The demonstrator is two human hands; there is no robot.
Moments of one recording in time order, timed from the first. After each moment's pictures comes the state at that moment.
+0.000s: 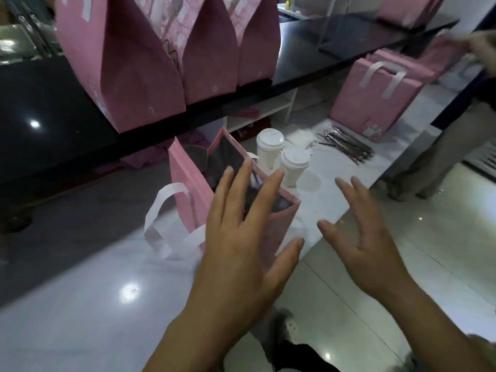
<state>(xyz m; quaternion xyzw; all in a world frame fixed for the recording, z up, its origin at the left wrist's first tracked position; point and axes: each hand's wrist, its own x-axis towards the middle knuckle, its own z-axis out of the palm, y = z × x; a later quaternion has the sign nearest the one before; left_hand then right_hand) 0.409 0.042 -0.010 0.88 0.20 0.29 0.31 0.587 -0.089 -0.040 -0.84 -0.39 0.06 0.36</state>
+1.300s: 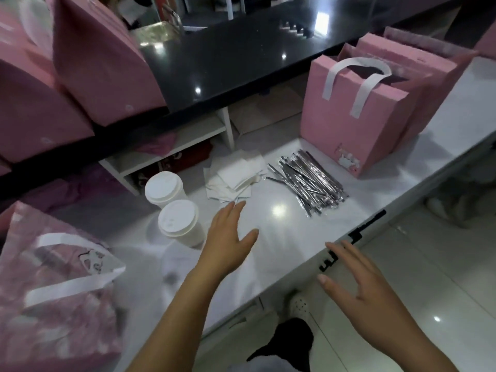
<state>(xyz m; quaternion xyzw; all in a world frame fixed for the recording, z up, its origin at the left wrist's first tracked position) 0.853 0.045 -0.154 0.83 0.43 0.08 0.34 1.014 -0.179 -0.132 -0.81 -0.39 0.30 0.33</state>
